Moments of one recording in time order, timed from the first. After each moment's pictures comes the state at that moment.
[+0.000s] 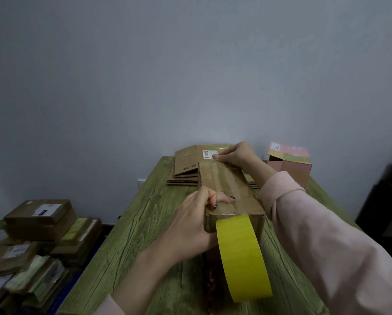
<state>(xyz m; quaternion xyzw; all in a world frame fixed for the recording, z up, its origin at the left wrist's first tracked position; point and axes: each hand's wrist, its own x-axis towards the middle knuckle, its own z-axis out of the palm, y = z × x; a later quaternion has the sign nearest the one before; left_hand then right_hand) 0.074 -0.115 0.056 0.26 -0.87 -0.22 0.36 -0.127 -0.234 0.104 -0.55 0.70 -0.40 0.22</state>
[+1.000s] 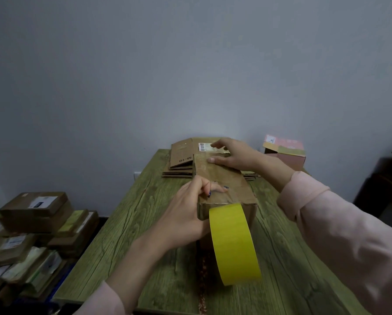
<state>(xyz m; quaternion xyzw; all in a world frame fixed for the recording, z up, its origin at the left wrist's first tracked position) 0.074 -0.112 0.059 0.26 -0.86 -0.25 0.36 -0.127 -0.190 0.114 -0.75 0.63 -0.20 0.05</state>
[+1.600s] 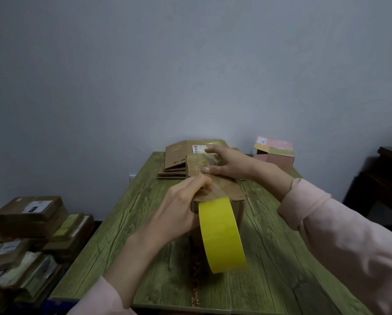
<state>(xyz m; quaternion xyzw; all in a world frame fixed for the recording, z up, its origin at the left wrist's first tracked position) 0.071 -0.108 0.067 0.21 -0.88 -0.13 0.41 -0.124 -0.158 0.114 -0.76 0.62 -0.18 0.10</state>
